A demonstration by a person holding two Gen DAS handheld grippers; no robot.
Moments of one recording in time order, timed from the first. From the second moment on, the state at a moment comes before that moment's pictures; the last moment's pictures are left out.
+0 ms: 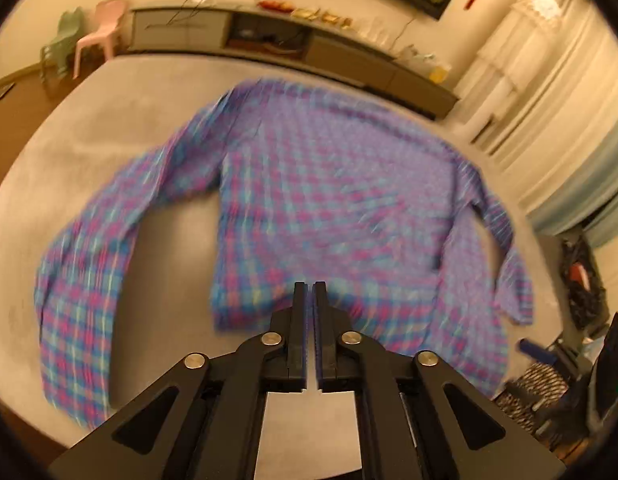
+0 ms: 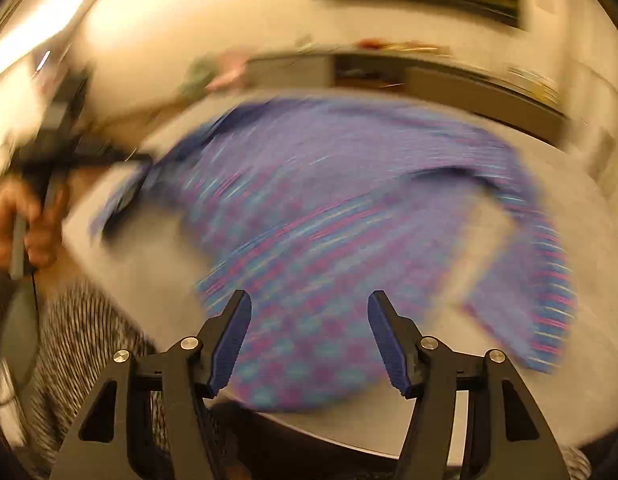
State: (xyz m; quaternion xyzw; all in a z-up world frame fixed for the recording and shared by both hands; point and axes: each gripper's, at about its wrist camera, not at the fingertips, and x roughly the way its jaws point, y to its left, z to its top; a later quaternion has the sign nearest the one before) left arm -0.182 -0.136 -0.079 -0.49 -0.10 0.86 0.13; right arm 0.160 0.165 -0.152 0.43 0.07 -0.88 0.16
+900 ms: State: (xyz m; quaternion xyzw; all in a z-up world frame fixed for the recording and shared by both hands) left arm -0.176 -0.158 -0.062 -0.57 0.00 0.80 0.19; right arm 0.256 0.435 -0.162 0.51 -0.14 -0.85 0.00
